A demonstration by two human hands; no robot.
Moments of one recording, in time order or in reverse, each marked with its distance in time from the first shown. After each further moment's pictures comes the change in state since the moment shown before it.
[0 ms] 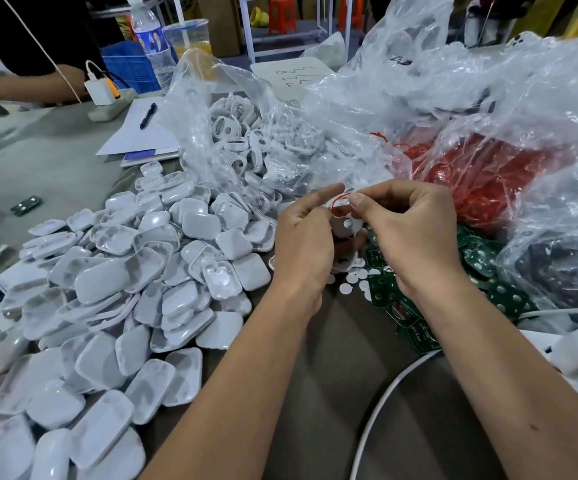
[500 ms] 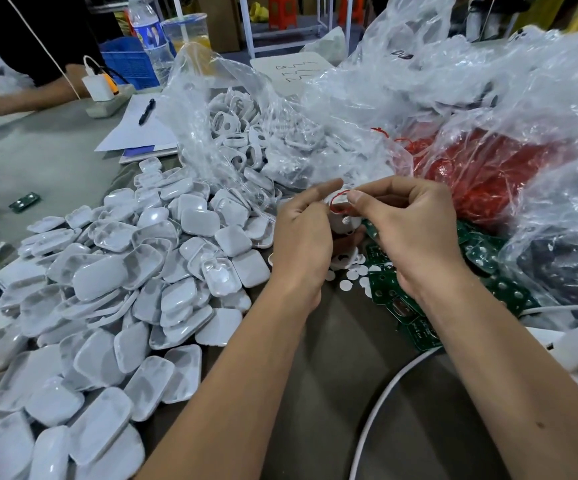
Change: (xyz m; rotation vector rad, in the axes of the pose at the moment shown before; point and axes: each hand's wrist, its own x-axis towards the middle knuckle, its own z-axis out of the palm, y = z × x) left_hand 0.003 -0.001 -0.001 0.028 0.011 0.002; right_hand -0.002 -0.003 0.001 0.111 -0.034 0.099
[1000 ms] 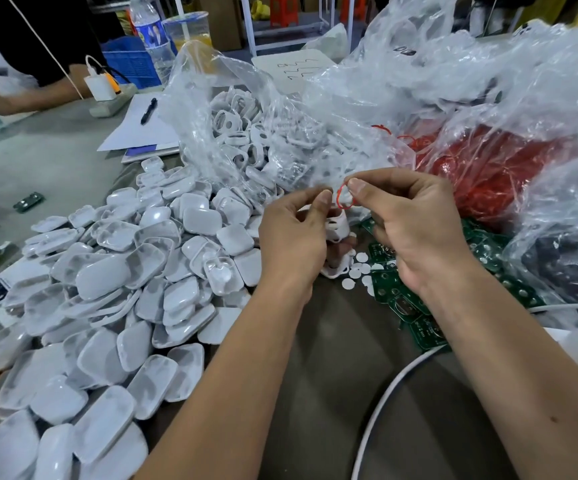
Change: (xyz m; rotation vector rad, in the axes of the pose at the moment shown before) left_hand 0.000 0.000 -0.011 0.171 0.080 0.139; right_hand 0.002 -0.005 0.001 0.257 -0.079 0.071
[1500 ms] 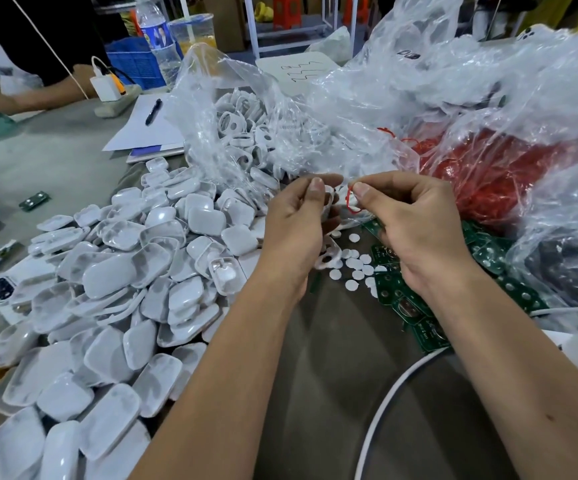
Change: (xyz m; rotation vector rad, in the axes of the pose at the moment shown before) left_hand 0.003 0.010 -0.005 -0.010 -0.067 0.047; right_hand 0.003 0.004 -0.001 -0.157 0.023 -0.046
